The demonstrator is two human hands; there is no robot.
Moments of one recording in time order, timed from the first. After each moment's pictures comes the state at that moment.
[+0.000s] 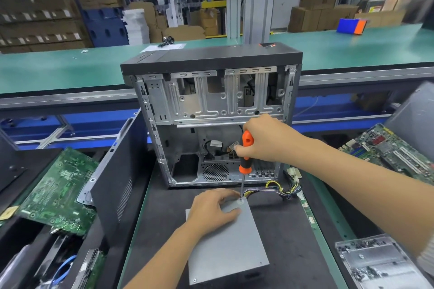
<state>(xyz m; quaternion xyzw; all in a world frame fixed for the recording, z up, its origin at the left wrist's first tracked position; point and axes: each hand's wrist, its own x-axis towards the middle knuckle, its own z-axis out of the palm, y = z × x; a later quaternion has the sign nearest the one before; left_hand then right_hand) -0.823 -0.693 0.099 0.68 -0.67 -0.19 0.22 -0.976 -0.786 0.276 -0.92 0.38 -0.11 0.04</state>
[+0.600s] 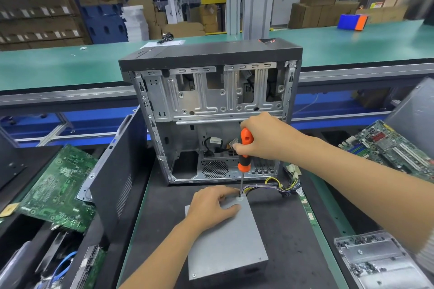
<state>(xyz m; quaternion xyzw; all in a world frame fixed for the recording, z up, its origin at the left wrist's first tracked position) -0.822 -0.694 0.097 0.68 -0.68 -0.18 0.21 -0.977 -0.784 0.275 -0.92 0.37 -0.11 0.05</state>
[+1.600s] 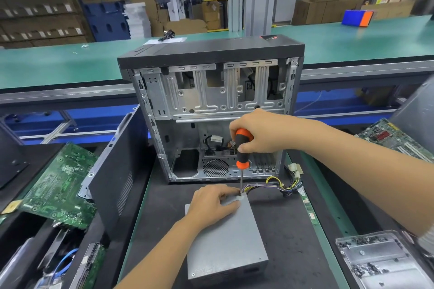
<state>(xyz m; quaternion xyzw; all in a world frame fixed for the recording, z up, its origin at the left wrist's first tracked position) -0.822 -0.698 0.096 0.68 -0.68 -0.19 0.21 -0.975 -0.784 0.300 -0.95 0.29 0.02 0.09</state>
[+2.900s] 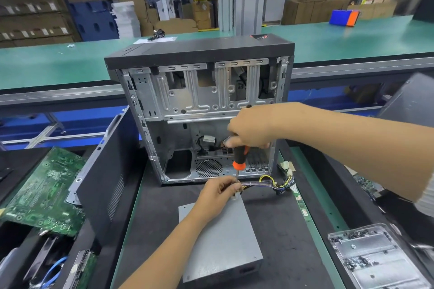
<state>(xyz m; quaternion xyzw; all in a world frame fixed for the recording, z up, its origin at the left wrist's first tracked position) -0.843 -0.719 0.093 0.56 -0.61 -0.37 0.42 -0.958 -0.783 0.321 -0.92 0.32 0.23 0.00</state>
